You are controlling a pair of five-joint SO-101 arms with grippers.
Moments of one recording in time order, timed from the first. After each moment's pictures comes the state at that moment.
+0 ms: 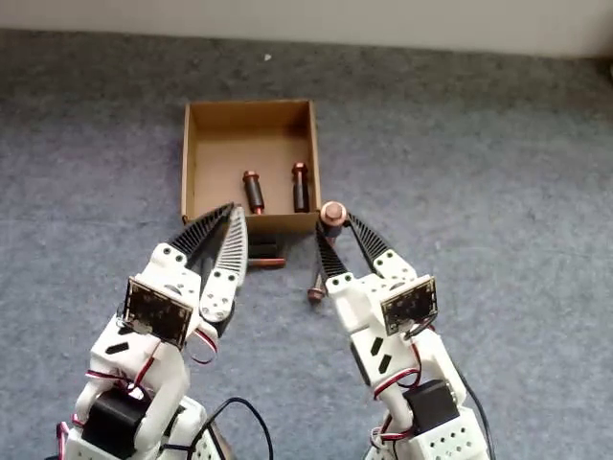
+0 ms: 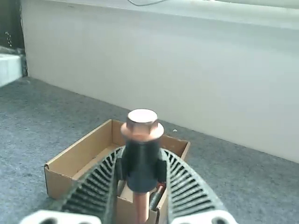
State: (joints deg) left arm 17.9 -103.3 74.2 40.3 -1.7; right arm -28.0 -104.2 95.6 12.9 8.3
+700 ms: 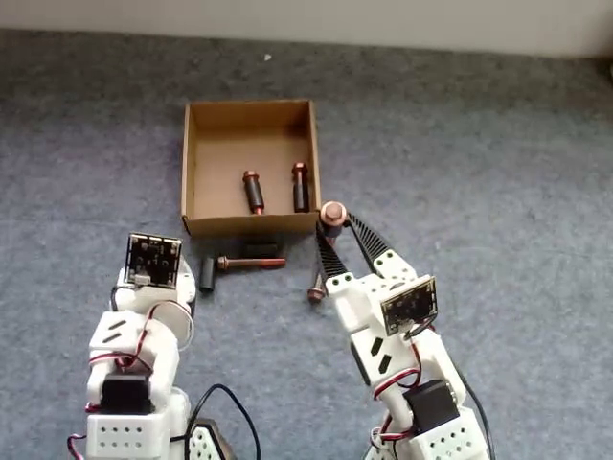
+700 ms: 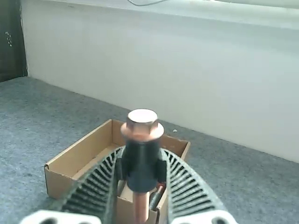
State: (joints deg) left arm -6.7 -103.6 92.4 51.4 -4.4; right arm -28.0 -104.2 95.6 12.9 8.3
